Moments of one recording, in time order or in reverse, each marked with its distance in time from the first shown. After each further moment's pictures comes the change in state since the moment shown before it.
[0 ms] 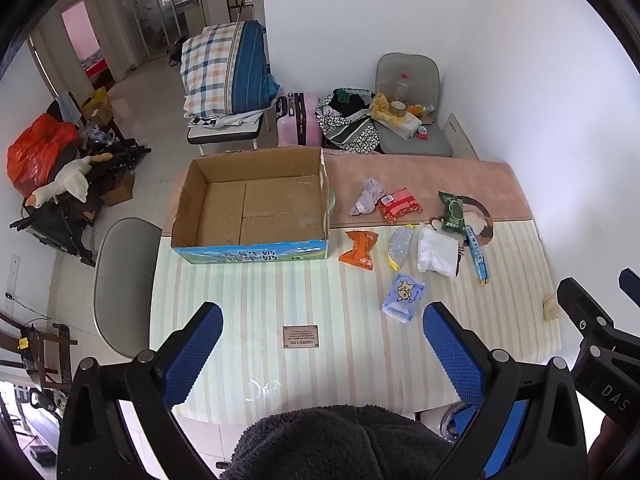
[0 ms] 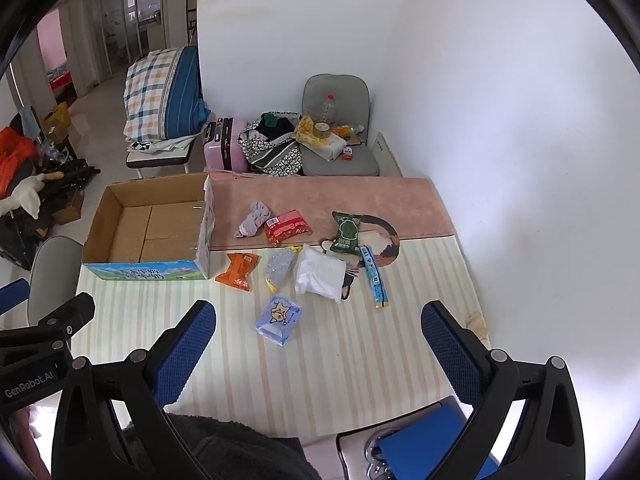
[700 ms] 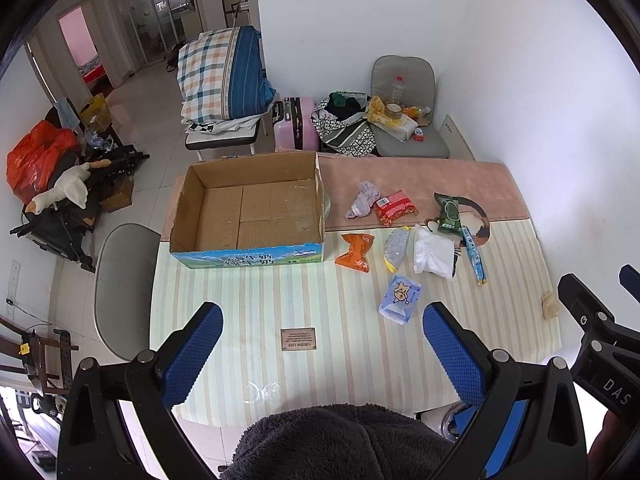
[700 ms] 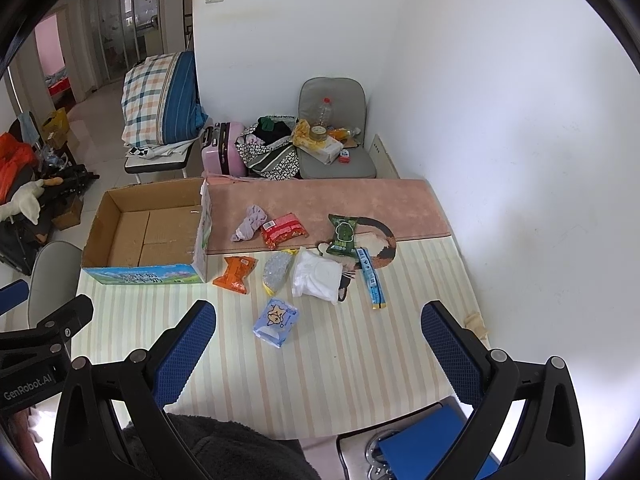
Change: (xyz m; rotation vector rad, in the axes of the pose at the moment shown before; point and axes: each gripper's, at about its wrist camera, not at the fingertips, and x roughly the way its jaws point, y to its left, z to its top) left arm -0.008 -0.007 0.005 0.014 -0.011 0.001; right arm -0.003 -0.013 -0.002 0.016 -0.020 0.000
